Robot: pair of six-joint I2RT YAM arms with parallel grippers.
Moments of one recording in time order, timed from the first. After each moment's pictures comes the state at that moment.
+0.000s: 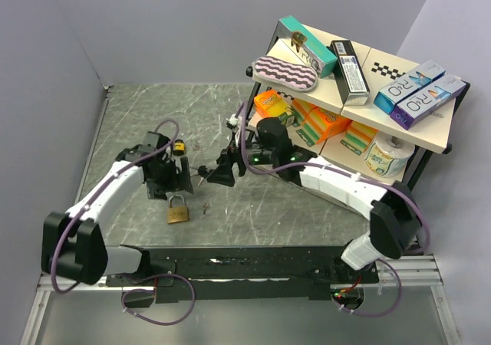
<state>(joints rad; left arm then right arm) -0.26 1.32 0.91 -0.84 0.13 -0.45 0.76 1.52 1.11 0.09 -0.66 0.25</state>
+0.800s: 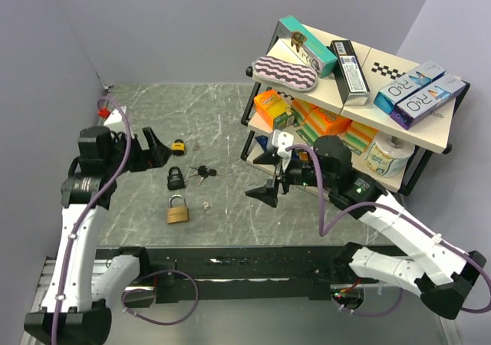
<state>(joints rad) 0.00 0.87 1.07 -0.69 0.34 -0.31 0.76 0.95 1.02 -0.28 -0.56 -0.15</state>
